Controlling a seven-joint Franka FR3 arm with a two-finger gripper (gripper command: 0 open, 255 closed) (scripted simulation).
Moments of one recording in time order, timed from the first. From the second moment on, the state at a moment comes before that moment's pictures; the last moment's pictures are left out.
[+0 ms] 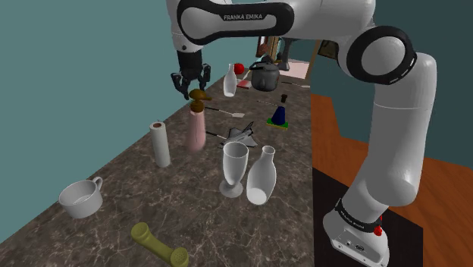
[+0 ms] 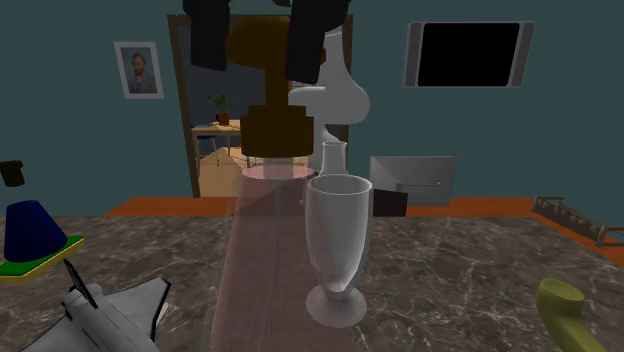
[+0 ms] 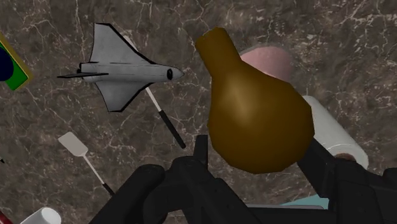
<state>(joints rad) 0.09 0.34 0.34 -1.35 -0.27 1.67 0.54</state>
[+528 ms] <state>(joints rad) -0.06 0.15 0.29 -1.60 -0.20 1.77 0.37</state>
